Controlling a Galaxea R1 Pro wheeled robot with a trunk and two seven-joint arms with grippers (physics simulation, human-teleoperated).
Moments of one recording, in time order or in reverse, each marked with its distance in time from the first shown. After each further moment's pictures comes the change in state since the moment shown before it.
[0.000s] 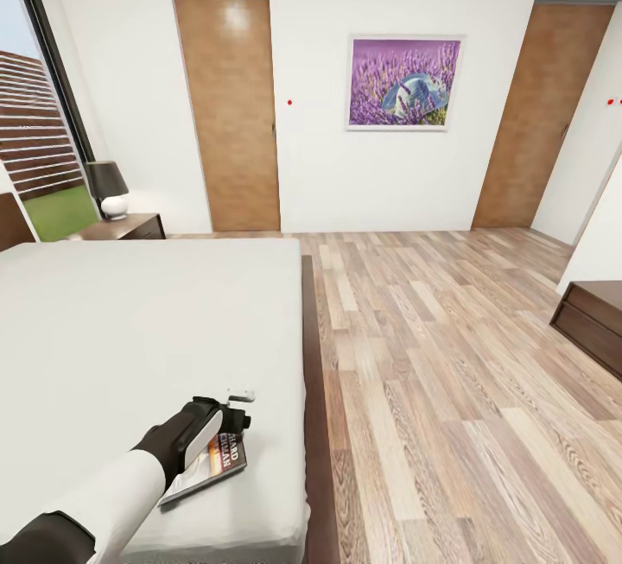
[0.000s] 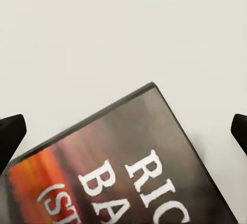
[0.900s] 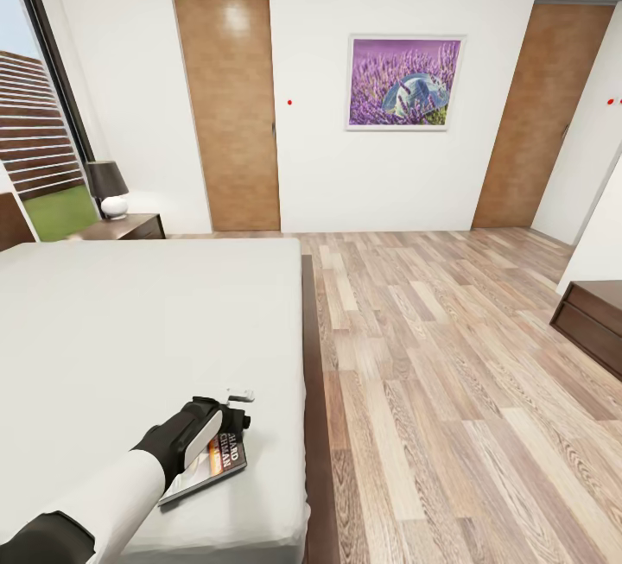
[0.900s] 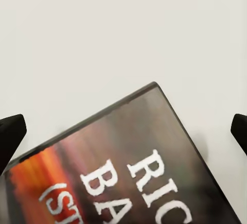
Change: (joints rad) left arm 0.000 0.001 0.000 0.000 0.000 0.000 0.001; right arm 0.000 0.001 0.000 -0.005 0.000 0.000 0.000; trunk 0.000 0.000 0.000
